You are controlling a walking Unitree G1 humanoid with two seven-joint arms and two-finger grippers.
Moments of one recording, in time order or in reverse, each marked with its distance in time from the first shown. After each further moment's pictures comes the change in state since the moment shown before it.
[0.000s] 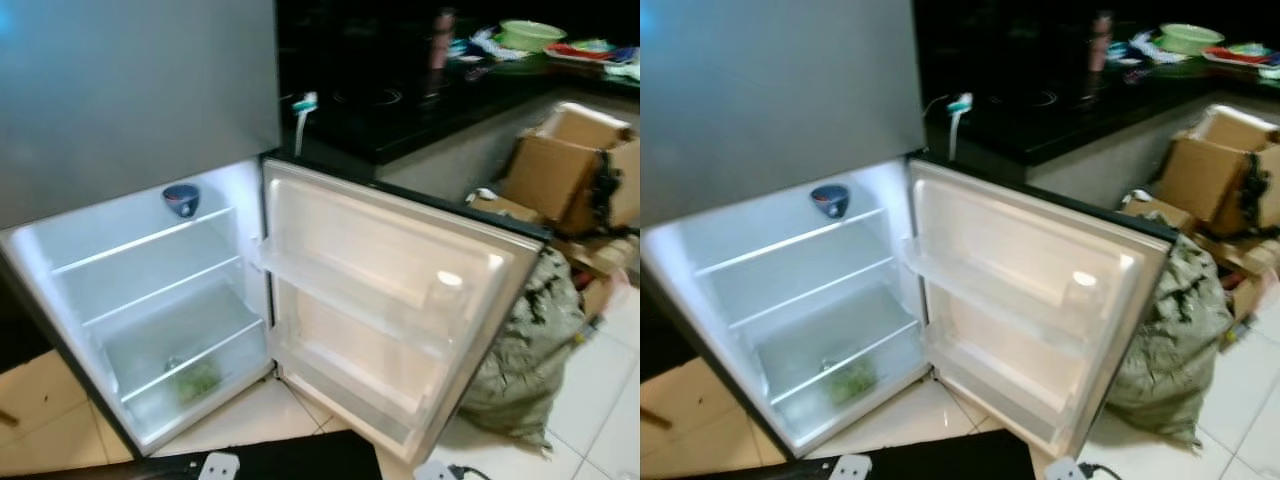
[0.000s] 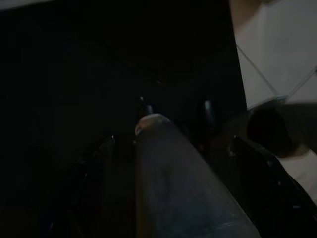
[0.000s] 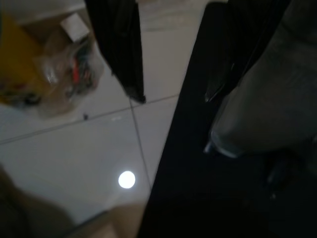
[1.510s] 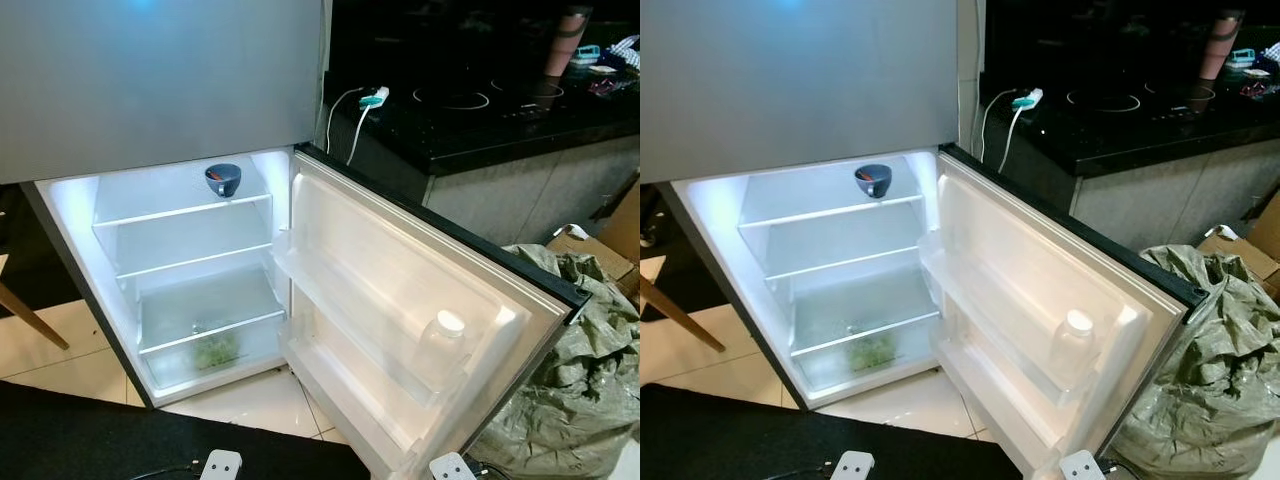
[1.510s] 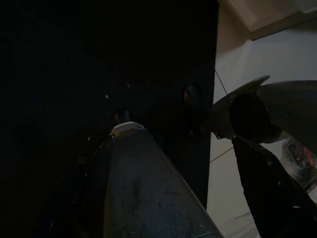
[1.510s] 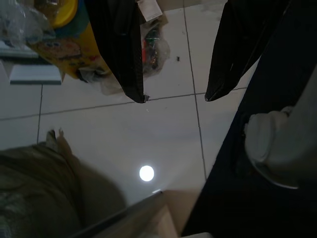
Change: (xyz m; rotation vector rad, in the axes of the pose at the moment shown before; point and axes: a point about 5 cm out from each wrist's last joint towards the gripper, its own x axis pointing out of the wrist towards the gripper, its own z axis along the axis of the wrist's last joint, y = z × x) left arm 0.002 -0.006 0.003 -0.007 -0.013 -0.016; right arm -0.006 -0.027 -0.010 0.094 0.030 -0.159
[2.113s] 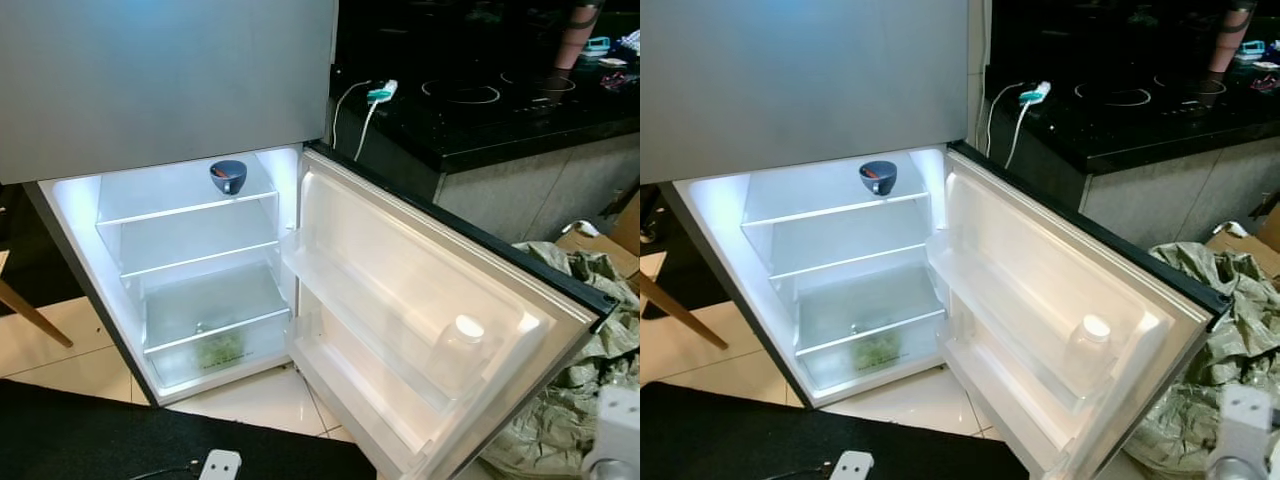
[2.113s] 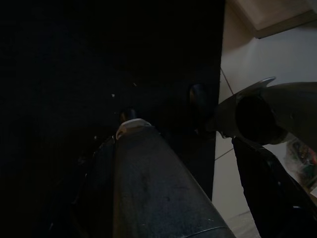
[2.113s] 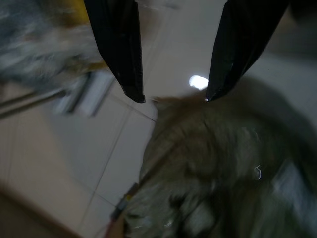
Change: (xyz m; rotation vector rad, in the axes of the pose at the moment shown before) left arm 0.000 0.000 0.000 0.001 -0.001 -0.002; right arm -0.052 -0.178 0.042 0.891 -0.397 -0.685
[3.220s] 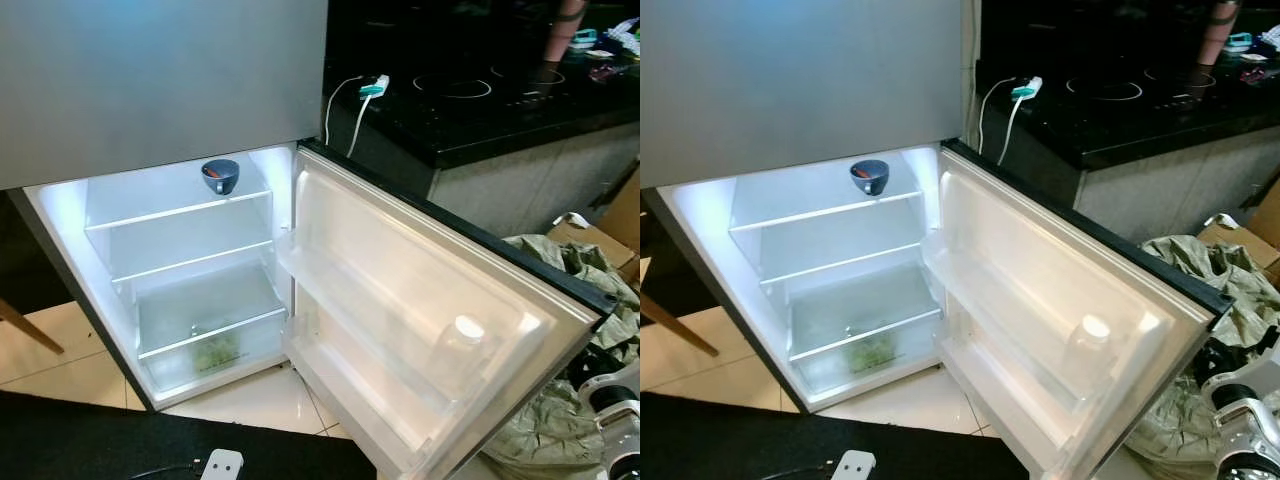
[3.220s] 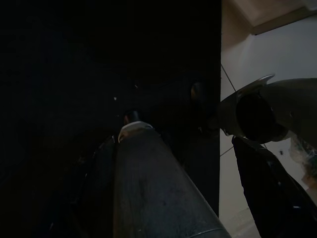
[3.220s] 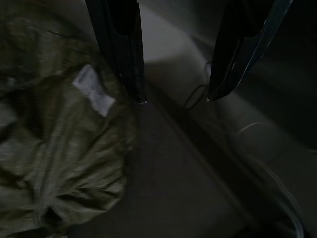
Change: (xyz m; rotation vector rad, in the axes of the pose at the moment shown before) left arm 0.000 -0.001 0.001 0.022 0.004 -0.014; right arm -0.010 0.050 0.058 0.349 -0.208 0.823
